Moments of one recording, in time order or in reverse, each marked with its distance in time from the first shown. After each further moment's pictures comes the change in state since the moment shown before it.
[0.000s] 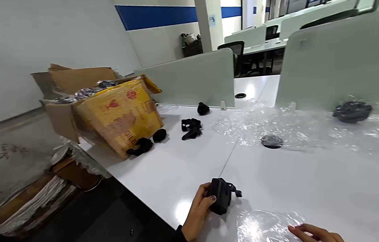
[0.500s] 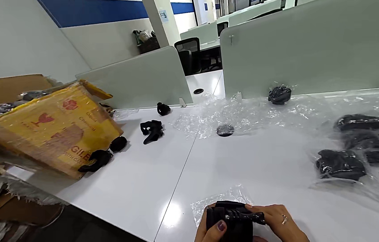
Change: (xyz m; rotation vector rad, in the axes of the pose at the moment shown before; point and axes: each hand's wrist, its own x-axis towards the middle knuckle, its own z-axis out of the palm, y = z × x) left_hand -0.070 0.012 0.104 -0.483 -0.219 -0.080; right_hand -0.007 -0.014 0.012 0.085 0.474 -0.143
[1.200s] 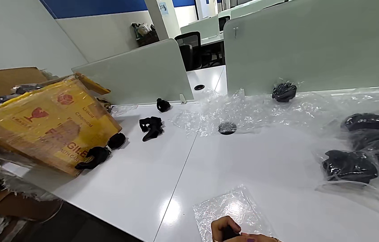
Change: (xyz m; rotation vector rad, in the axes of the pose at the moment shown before) left_hand 0.012 -0.047 -0.019 0.501 -0.333 0.676; right_hand 0.001 -0.009 -0.015 0.745 -0.422 0.064
